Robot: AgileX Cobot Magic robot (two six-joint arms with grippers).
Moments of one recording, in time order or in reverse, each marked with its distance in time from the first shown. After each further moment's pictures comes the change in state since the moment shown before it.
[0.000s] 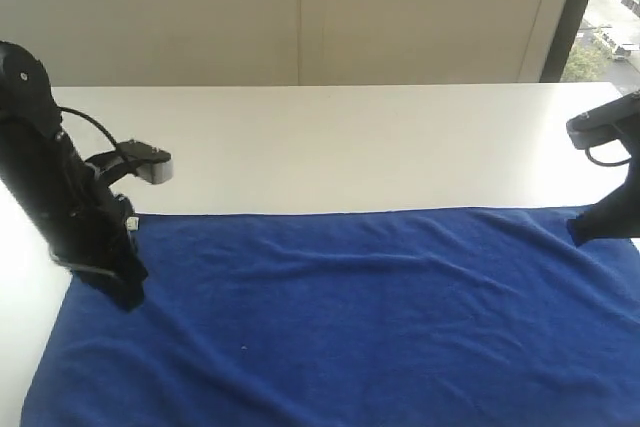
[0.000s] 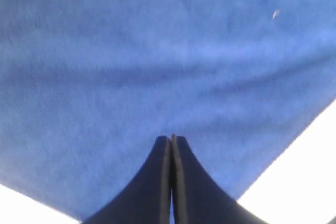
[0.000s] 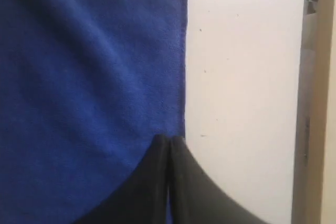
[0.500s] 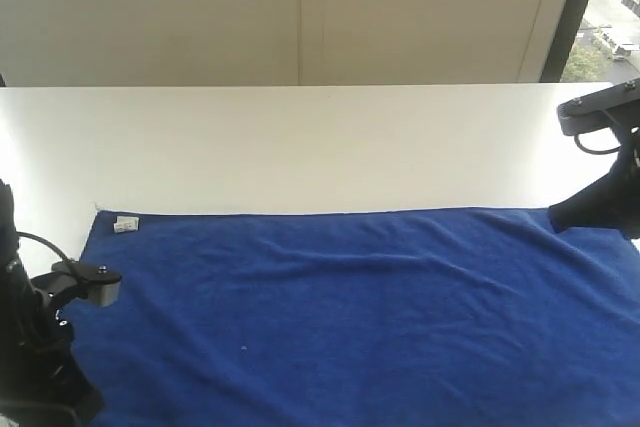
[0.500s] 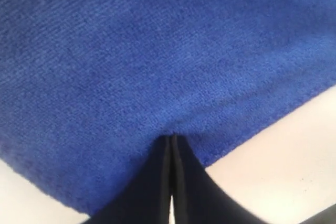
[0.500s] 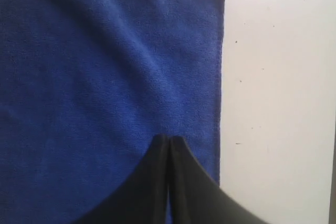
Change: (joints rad) left arm -0.007 -0.075 0.387 0.087 -0.149 -0.249; right arm 0.000 -0.014 -0.022 0.143 -0.023 -0.085
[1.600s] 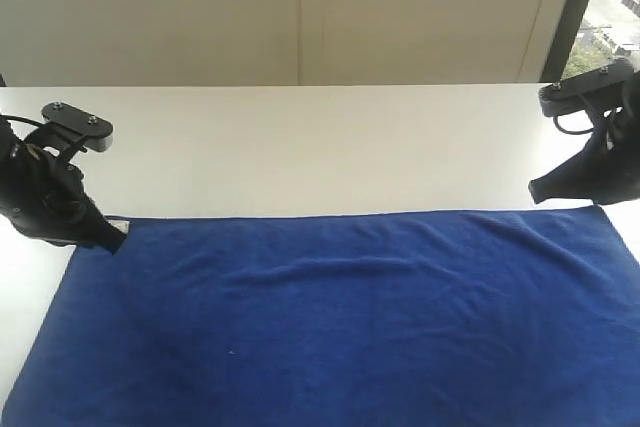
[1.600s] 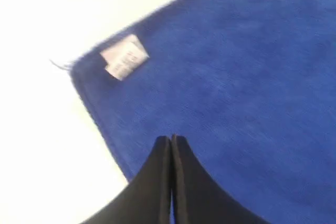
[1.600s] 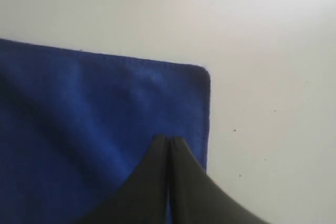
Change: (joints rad) left arm 0.099 0.024 -0.255 0.115 -0.384 0.022; right arm -0.070 0.191 -0.111 -0.063 -0.215 0.000
